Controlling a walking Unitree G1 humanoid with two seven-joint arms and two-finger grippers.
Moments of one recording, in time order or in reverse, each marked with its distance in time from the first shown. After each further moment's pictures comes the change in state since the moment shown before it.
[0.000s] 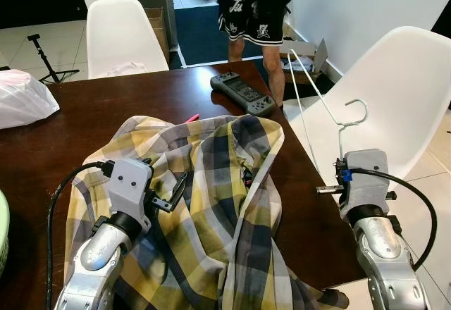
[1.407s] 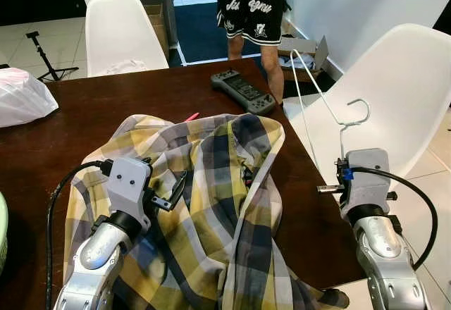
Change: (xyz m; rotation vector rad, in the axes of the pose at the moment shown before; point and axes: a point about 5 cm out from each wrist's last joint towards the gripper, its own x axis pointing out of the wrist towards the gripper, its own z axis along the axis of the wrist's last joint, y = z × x) left arm 0.000 0.001 0.000 -0.015 0.000 0.002; right arm 0.000 0.001 -0.001 0.010 0.012 -0.003
